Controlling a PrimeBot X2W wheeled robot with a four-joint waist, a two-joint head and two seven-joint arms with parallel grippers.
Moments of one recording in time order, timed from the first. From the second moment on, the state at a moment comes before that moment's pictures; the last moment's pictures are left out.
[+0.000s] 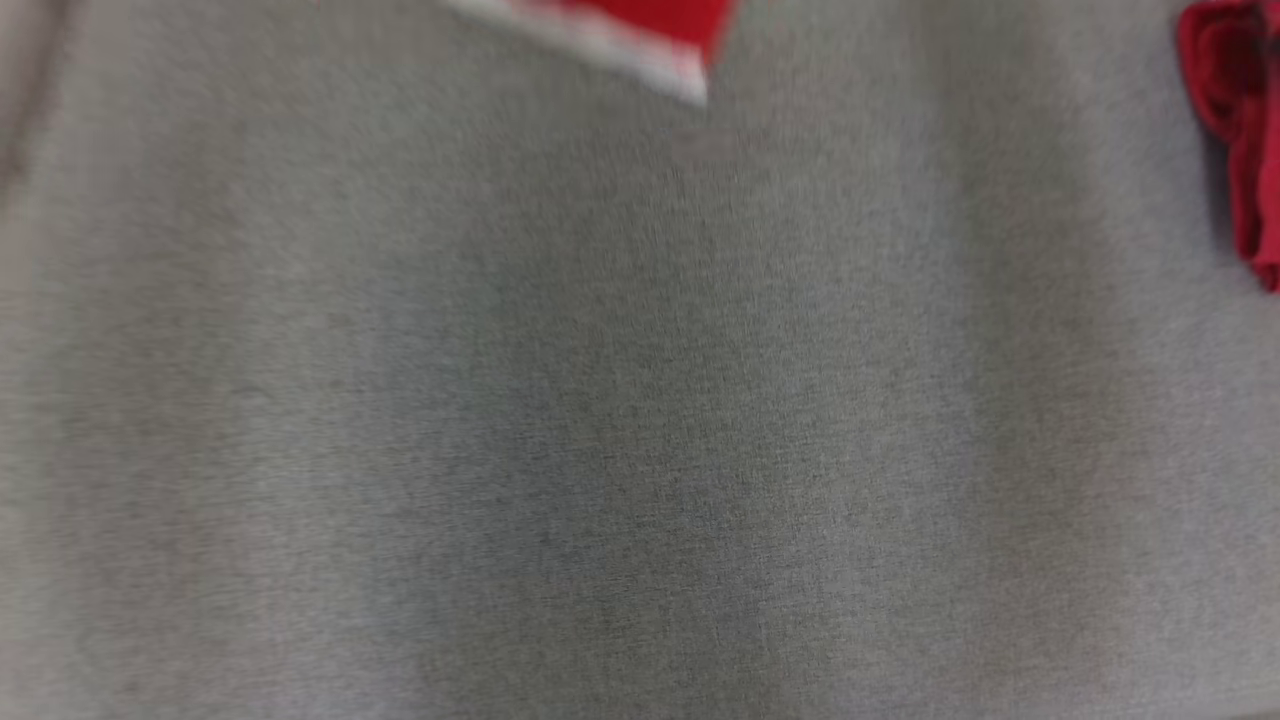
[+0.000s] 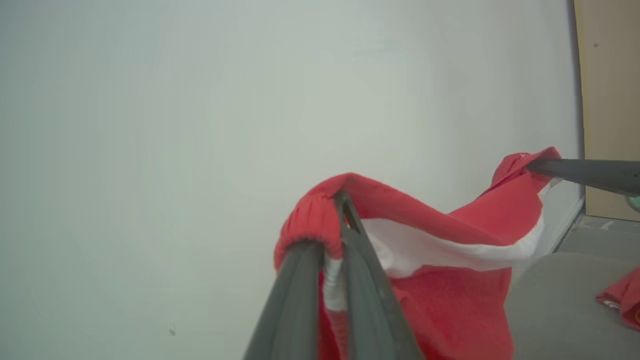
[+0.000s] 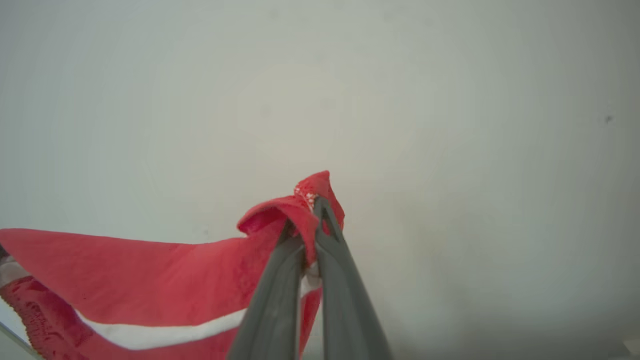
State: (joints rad) left arm -1.62 0.33 -0.65 0.52 -0.51 -0.13 -0.04; right arm -1.41 -0.28 0.24 0.64 0.97 0.13 0.14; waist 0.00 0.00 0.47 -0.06
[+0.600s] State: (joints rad) left arm -2.06 0.25 -0.70 0.91 -0.62 -0.13 -0.18; right arm -1.89 -0.25 0.24 0.99 0.79 0.13 0.04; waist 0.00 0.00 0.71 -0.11
